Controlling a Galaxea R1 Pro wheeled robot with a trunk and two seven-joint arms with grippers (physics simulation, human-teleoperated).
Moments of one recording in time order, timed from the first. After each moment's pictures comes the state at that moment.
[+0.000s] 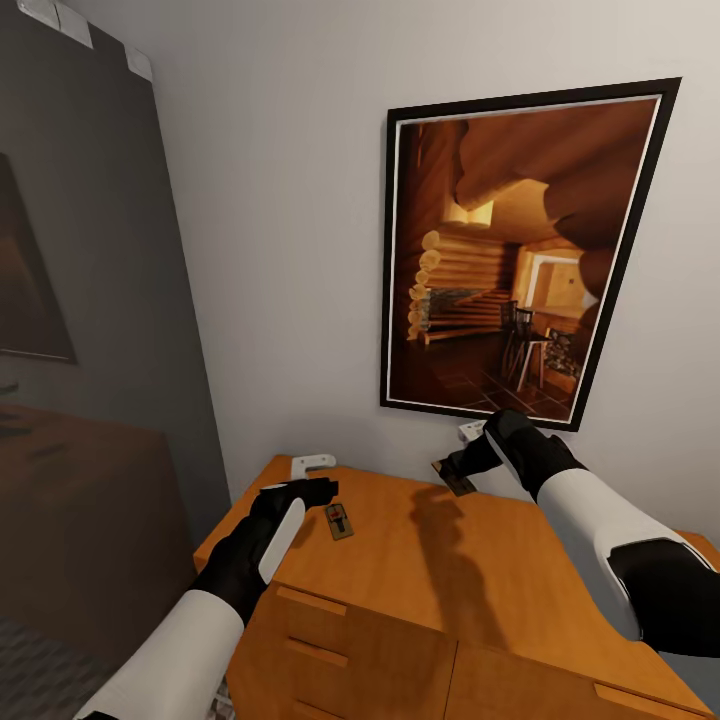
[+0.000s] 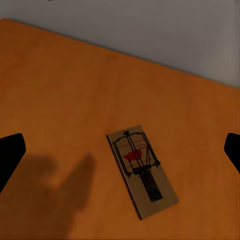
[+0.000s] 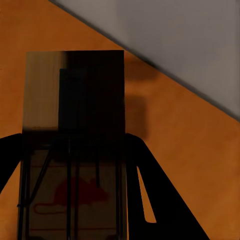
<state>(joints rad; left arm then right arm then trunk) -0.70 -0.17 -0.21 -0.89 0.32 0.56 0.28 -1.12 -0.08 0.24 -0.46 0.18 0.89 0.45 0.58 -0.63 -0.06</state>
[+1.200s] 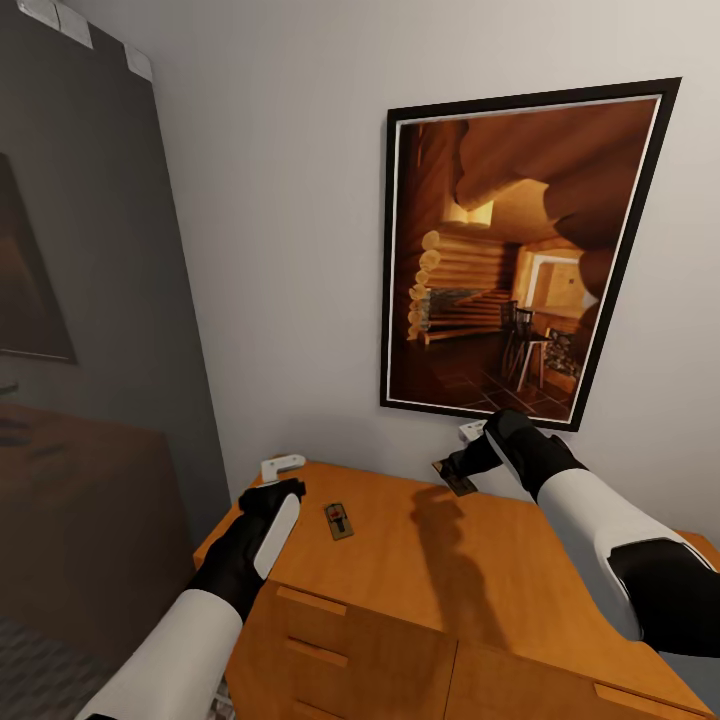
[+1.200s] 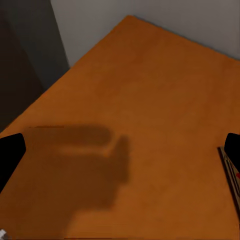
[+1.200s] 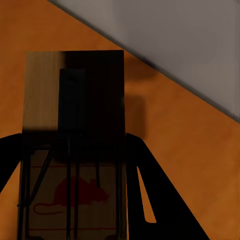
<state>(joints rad) -0.70 -0.17 -0.15 -0.90 0.34 0.55 0.65 -1.12 -0.08 0.24 -0.46 0.19 0.89 0.45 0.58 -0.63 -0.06</state>
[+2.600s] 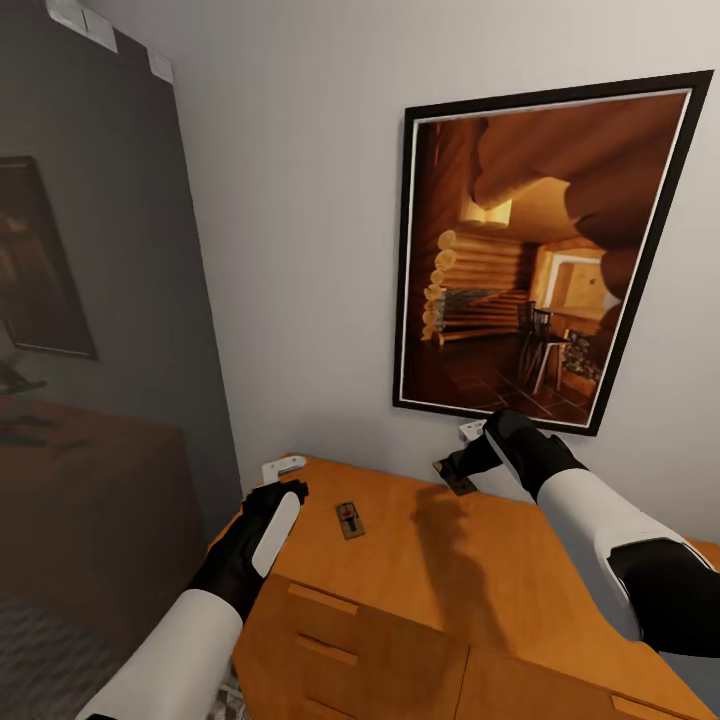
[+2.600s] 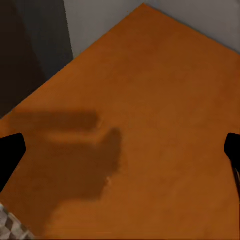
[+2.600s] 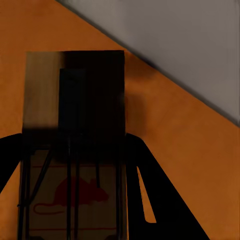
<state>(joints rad) -0.70 -0.17 -0.15 -0.90 0.44 0.54 0.68 -1.12 -0.08 0.24 -0.46 0.19 0.89 0.45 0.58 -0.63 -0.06</state>
